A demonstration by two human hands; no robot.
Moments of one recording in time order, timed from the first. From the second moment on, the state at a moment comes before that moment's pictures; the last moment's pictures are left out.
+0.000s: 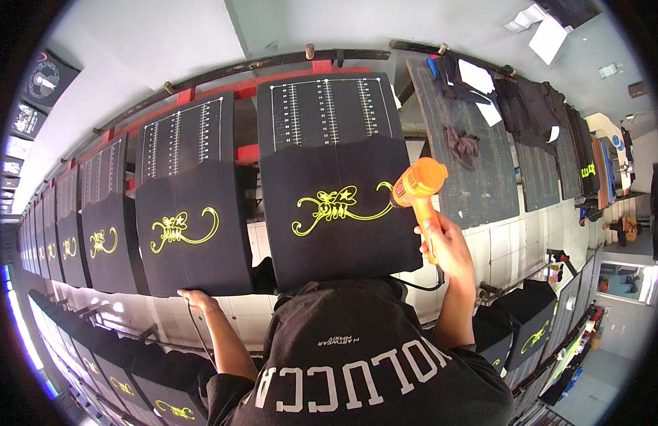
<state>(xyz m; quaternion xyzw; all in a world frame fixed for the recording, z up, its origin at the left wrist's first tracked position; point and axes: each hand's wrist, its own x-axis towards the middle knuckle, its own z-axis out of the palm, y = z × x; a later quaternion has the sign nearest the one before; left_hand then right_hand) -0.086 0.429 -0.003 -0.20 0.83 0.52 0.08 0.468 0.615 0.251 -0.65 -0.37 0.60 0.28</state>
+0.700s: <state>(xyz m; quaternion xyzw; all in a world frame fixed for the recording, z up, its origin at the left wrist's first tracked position) -0.071 0.434 0.013 -0.19 0.86 0.47 0.06 0.431 0.591 0.259 -0.61 -0.41 0.65 0.20</state>
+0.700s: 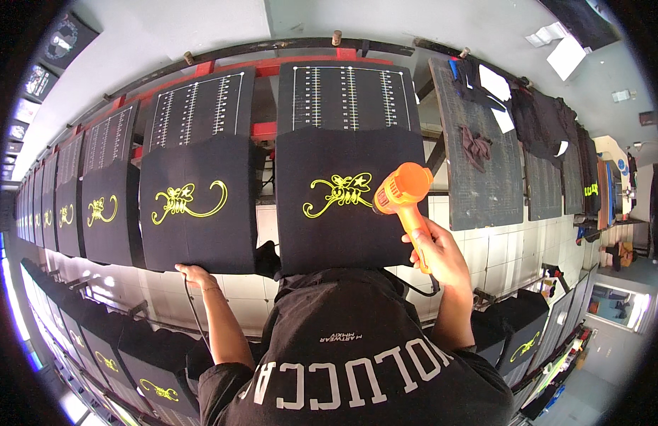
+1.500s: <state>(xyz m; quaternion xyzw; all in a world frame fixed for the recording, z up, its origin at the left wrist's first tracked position) -0.081 0.427 0.005 -0.22 0.84 0.48 0.10 0.399 0.628 0.252 -0.61 -0.43 0.64 0.20</state>
